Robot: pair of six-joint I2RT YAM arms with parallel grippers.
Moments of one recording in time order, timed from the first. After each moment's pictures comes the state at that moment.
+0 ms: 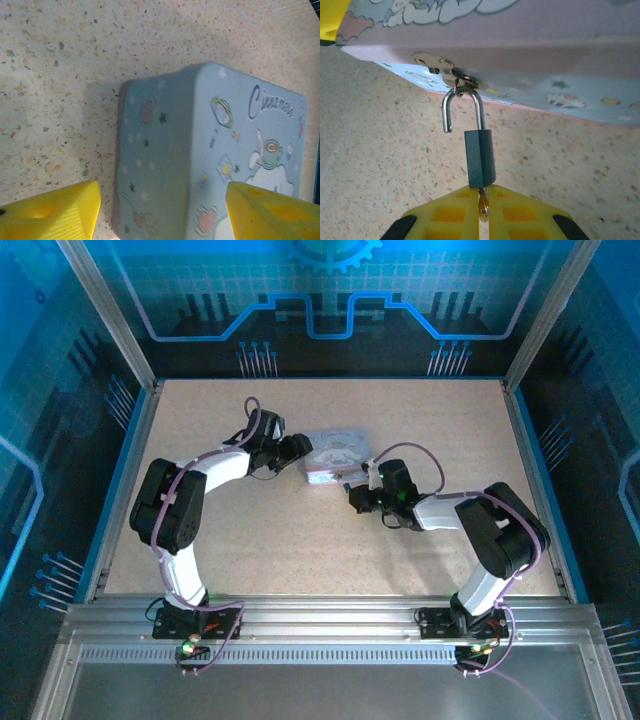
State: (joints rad) left arm -0.29 1.87 1.16 -0.11 0.33 -0.80; right arm 0.49 1.68 0.63 0.34 -0.29 0.43
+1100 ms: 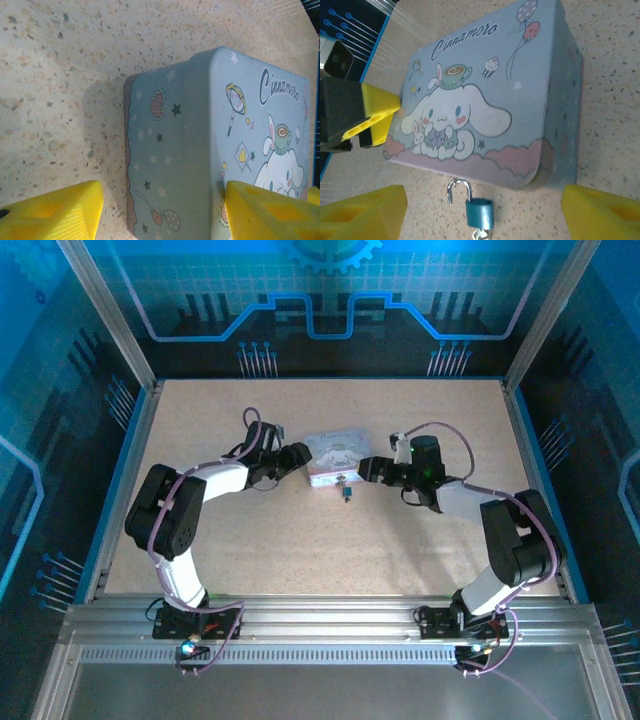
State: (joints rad) left arm -0.32 1.81 0.99 0.06 0.33 -0.82; right arm 0.27 1.62 0.74 0.26 -0.49 0.48
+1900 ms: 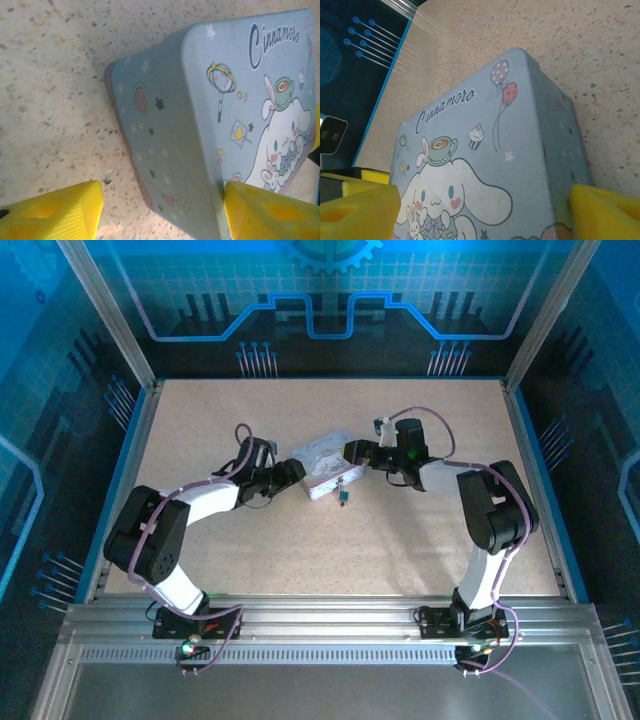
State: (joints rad) left arm -0.34 1.62 0.81 0.02 0.29 -0.85; right arm 0.30 1.84 0.96 0.31 -0.57 0.53
